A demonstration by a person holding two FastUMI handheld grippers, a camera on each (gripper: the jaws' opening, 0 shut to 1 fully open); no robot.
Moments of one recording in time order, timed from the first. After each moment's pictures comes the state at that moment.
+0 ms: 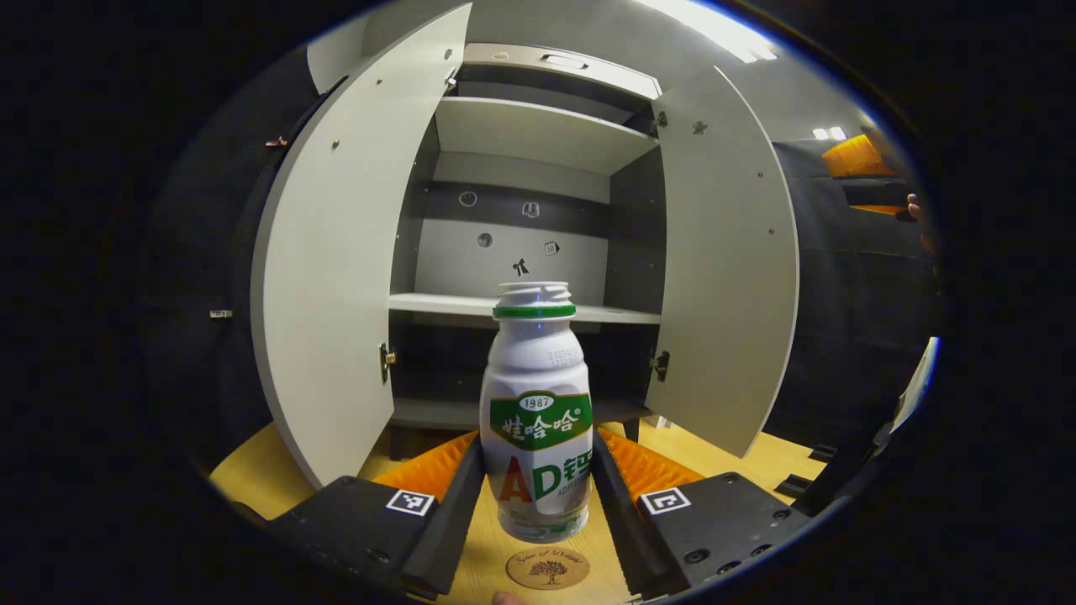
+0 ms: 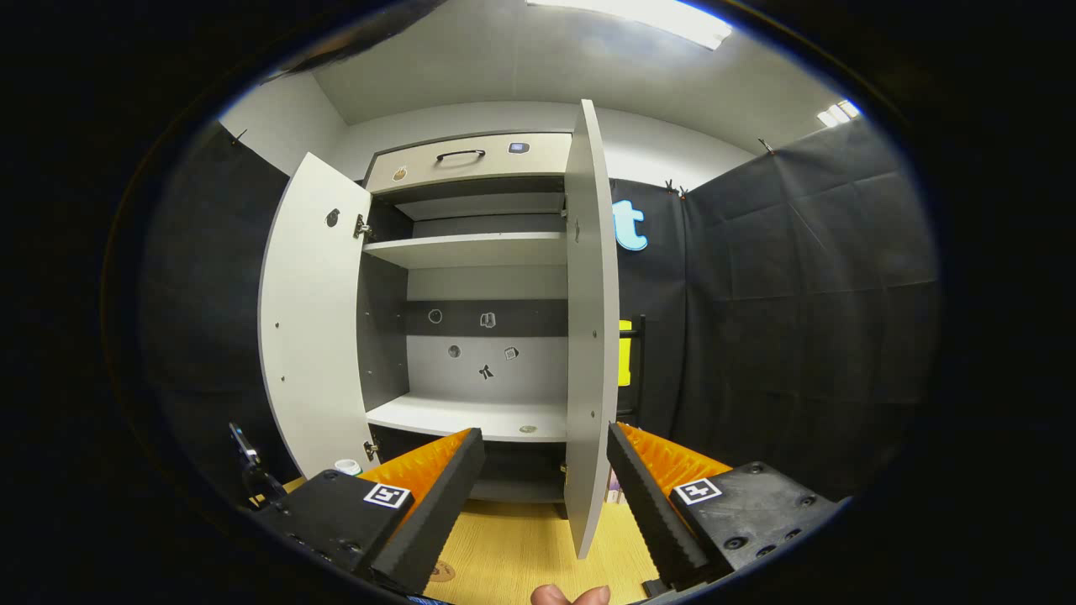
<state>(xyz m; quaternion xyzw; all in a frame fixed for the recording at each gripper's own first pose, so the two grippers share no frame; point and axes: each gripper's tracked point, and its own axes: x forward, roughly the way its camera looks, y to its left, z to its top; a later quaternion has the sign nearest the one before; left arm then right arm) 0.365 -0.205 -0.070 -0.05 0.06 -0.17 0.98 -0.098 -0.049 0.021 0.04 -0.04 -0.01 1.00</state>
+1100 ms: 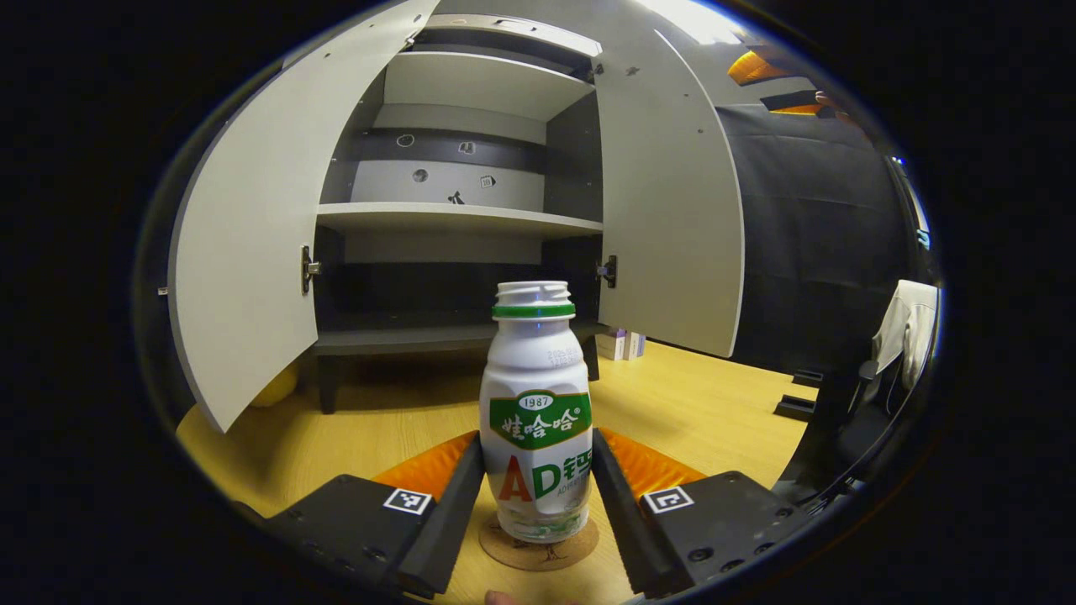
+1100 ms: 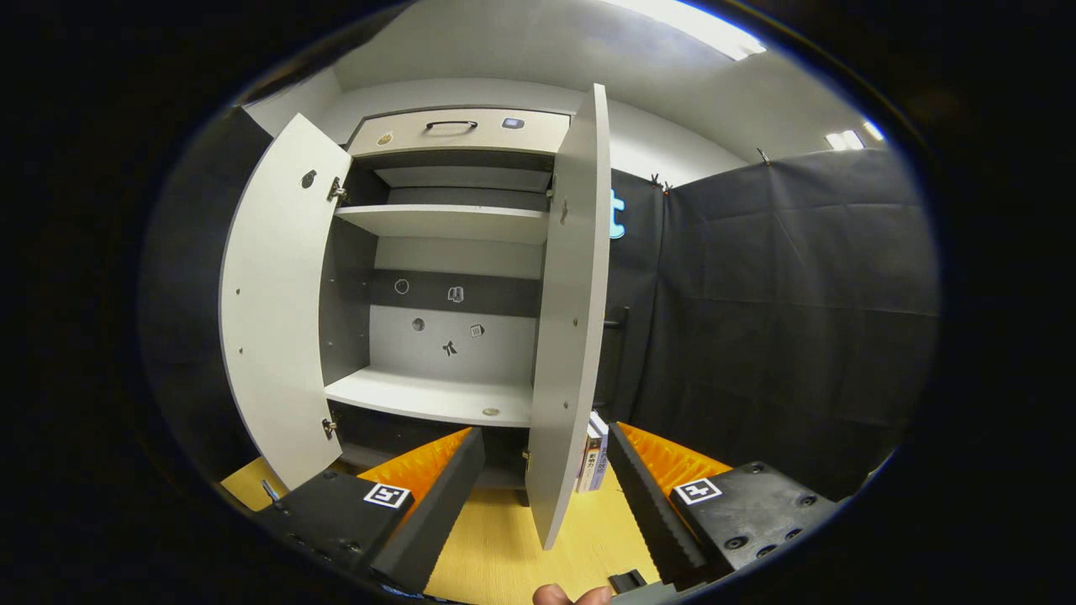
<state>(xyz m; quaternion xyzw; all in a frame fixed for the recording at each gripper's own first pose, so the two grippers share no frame) 0.369 -0.229 -0.108 0.00 0.09 -0.28 0.96 -0.089 -0.056 0.014 -0.01 0.01 -0.07 1.00</state>
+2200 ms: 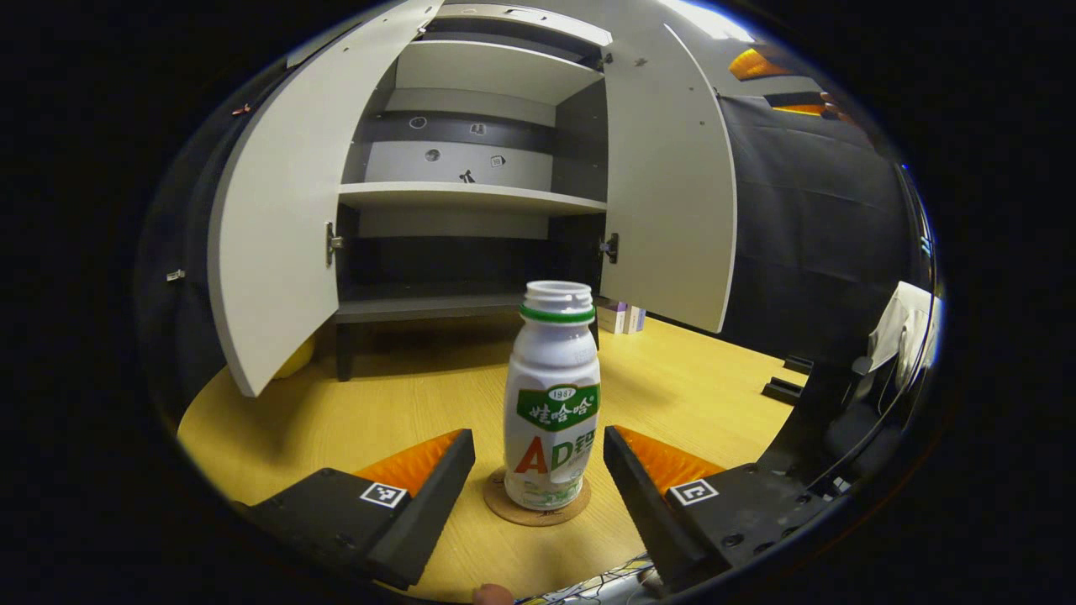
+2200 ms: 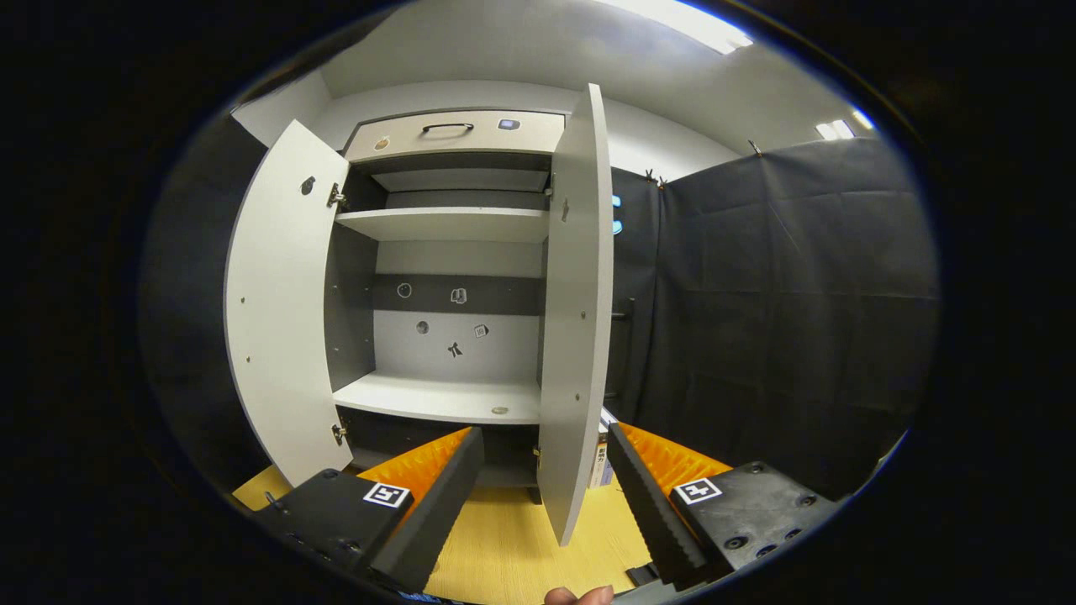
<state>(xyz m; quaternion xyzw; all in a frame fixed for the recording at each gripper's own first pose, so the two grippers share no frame) 0.328 -0.194 -0.103 -0.02 0.13 -0.25 0.96 -0.093 -0.056 0.011 0.02 0.00 -0.07 1.00</state>
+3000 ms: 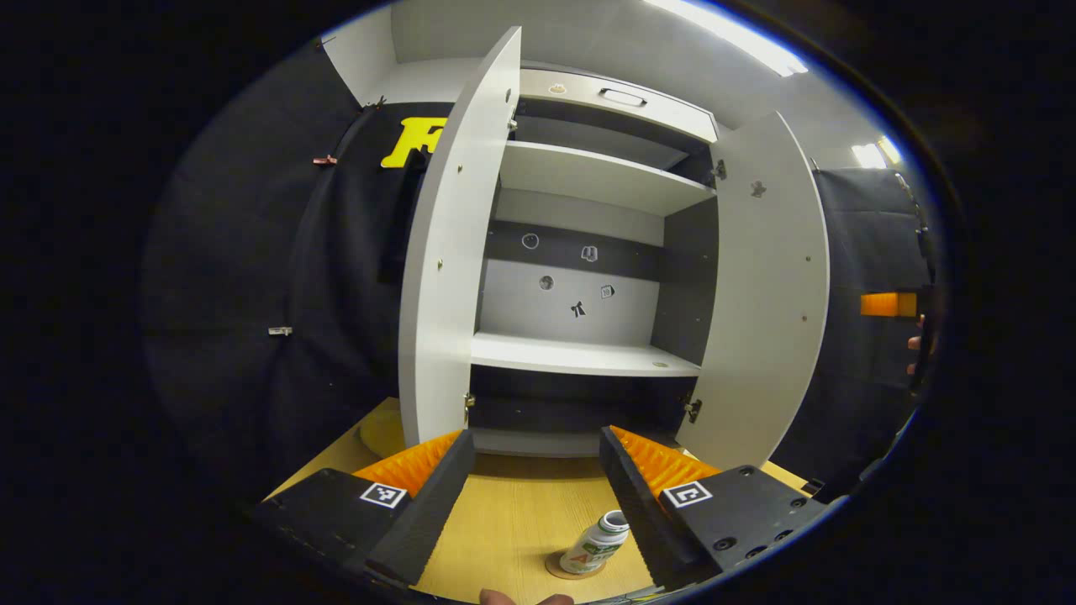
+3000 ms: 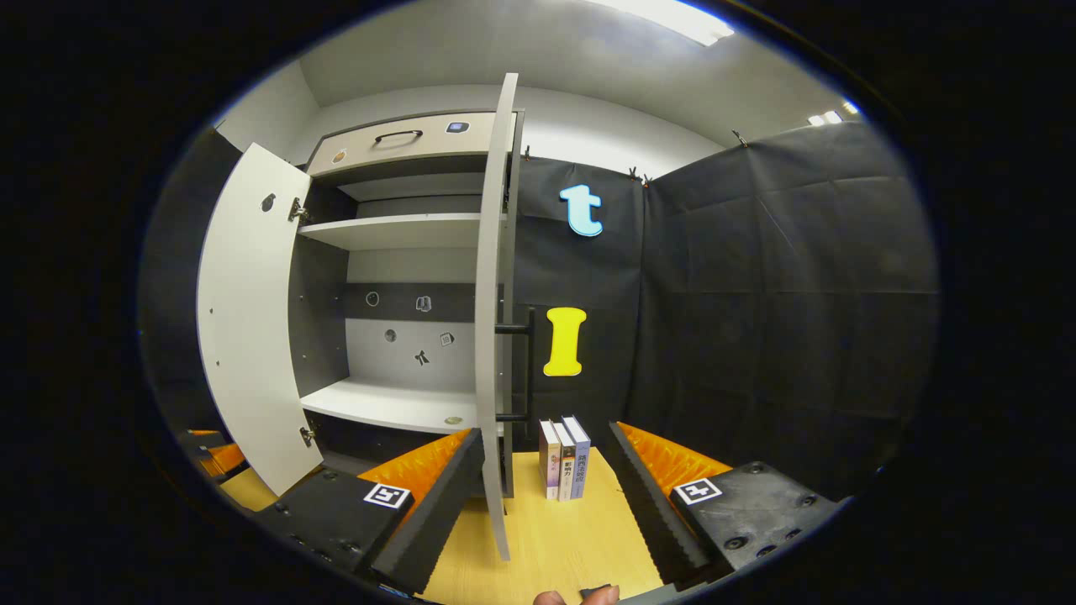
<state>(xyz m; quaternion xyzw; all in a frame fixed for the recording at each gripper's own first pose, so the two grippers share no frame) 0.338 -0.093 0.154 -0.07 0.04 -0.07 0.99 -0.066 -0.166 0.016 0.03 0.00 -0.07 1.00</state>
